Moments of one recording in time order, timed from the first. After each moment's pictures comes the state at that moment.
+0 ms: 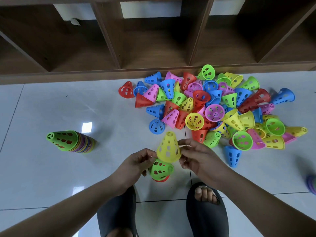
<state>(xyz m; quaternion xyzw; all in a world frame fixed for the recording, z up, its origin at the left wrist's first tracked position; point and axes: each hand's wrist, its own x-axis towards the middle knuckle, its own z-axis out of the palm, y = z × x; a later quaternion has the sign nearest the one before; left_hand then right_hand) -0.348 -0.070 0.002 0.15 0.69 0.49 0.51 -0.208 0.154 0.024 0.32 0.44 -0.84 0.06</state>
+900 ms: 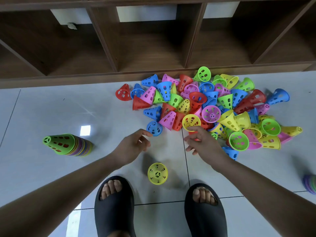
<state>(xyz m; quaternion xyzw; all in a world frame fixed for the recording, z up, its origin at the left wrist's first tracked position) -0.413 -0.035 -0.021 0.26 0.80 0.36 0.41 -0.225 0.203 -0.002 0.38 0.70 -0.61 0.03</state>
